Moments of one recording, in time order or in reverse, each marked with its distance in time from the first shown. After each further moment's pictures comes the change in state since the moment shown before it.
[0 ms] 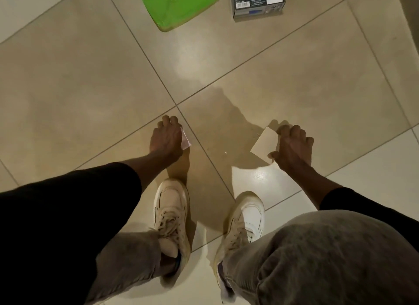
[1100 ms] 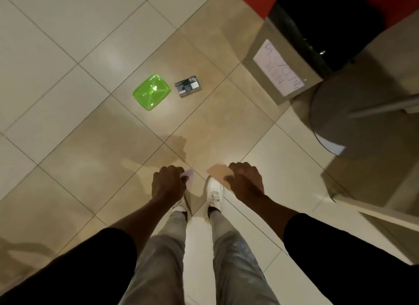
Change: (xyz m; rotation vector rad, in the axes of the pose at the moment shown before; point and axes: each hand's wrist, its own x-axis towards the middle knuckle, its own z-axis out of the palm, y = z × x) left_hand -0.379 0.070 -0.381 -0.253 -0.013 0.200; right_hand -0.390 0.000 -0.420 0.438 0.072 0.039
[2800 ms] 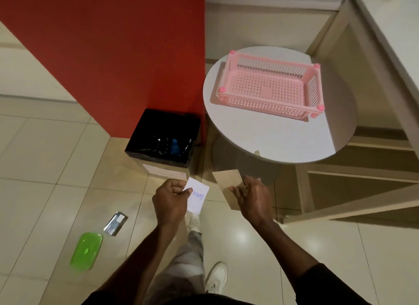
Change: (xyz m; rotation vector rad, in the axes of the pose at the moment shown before) left_hand -0.042 0.565 -0.106 -0.589 0.156 0.303; right_hand -0.131 0.332 -0.340 0.446 0.784 0.540
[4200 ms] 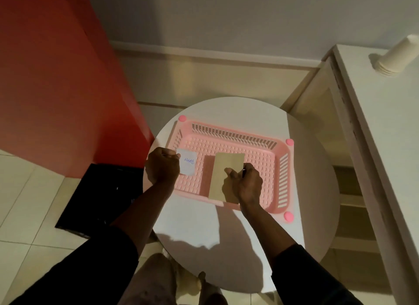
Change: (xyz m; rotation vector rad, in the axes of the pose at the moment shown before) left_hand 0.331 0.294 0.315 0.158 0.178 0.044; right_hand 0.466 0.108 -0.084 0.420 0.052 0.468
